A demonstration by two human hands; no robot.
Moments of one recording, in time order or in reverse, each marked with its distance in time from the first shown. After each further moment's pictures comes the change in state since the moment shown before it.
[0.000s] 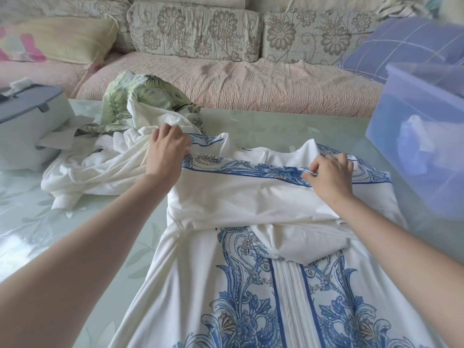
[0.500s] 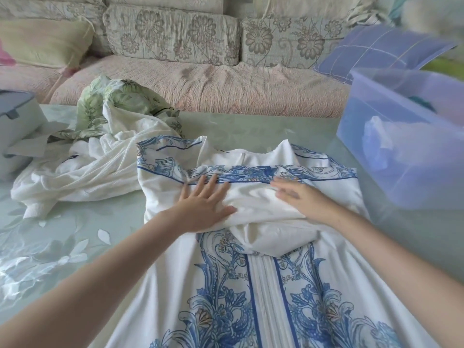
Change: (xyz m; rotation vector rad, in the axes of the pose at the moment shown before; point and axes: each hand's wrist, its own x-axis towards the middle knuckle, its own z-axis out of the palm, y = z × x) left_hand -0.054 0.105 -0.018 -0.128 -0.912 0.194; right_hand -0.047 0.016 -0.025 0.569 -0.565 -0.224
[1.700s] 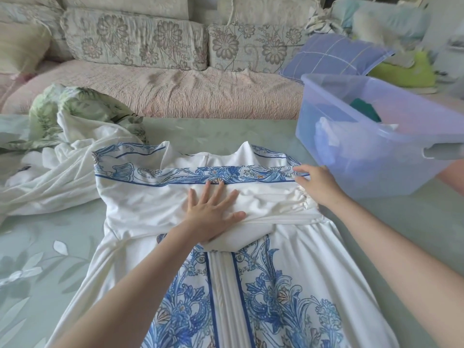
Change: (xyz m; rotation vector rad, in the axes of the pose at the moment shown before) left_hand 0.023 0.092 0.006 -0.127 0.083 0.052; right_hand -0.038 0.057 -0.077 -0.217 0.435 0.308
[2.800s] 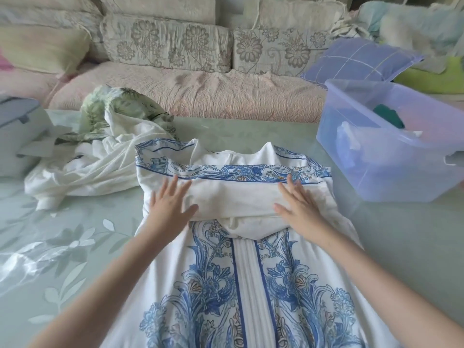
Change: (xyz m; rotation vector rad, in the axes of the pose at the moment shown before) left_hand -0.096 -0.079 -0.022 -0.263 0.426 -0.229; right_hand -0.084 -0.064 0.037 -0.100 -0.278 -0.213
